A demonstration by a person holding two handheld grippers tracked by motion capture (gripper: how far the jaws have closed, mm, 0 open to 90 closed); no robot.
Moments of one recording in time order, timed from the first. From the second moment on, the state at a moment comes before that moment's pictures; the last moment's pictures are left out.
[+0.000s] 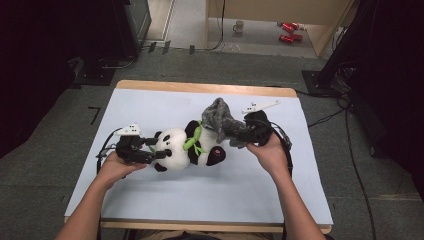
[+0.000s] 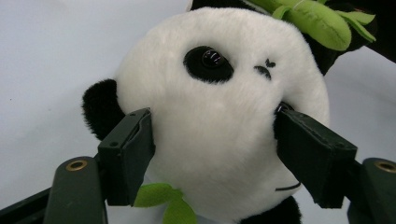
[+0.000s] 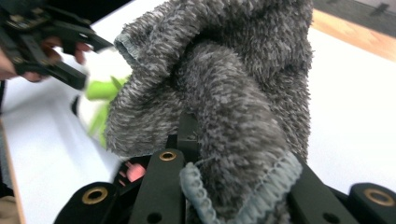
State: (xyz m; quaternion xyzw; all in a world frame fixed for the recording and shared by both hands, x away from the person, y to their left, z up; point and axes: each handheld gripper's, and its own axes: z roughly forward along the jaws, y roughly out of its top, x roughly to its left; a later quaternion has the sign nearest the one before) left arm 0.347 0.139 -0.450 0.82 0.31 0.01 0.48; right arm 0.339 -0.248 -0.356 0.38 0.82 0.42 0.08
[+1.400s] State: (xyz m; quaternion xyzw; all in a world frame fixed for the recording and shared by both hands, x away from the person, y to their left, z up) left arm 0.345 0.148 -0.451 0.82 0.31 0.01 0.49; right arm 0.385 -0.065 -0.376 0.31 0.89 0.33 -0.01
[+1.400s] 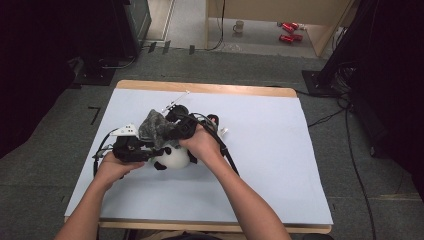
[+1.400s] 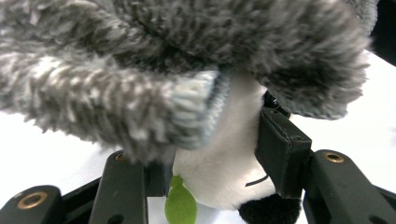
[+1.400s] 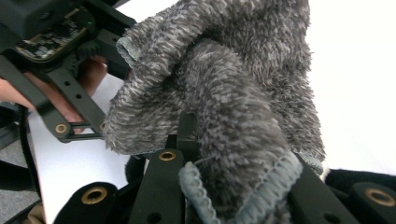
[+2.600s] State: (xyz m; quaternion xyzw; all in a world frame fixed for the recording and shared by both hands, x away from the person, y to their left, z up) left arm 0.347 0.151 -0.452 0.82 0.31 0.00 0.49; right arm 0.411 -0.095 -0.340 0.35 0.87 0.35 0.04
